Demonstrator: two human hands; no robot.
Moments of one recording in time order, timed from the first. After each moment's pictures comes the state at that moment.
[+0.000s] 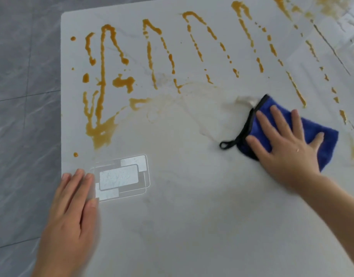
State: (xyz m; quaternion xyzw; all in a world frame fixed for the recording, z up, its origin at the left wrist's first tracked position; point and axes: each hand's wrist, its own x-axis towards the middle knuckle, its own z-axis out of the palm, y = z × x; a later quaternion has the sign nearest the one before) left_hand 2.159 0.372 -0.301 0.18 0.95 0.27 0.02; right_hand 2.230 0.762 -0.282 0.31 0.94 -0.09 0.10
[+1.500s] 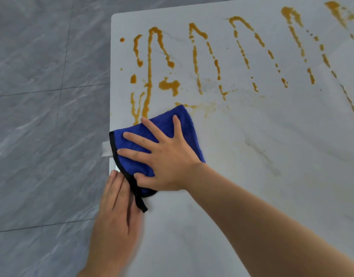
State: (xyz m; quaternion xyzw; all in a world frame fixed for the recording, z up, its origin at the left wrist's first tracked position) left_hand 2.157 0.375 -0.292 0.16 0.94 0.29 0.06; right_hand 2.090 0.542 -0.282 -0.22 0.97 -0.07 0.08
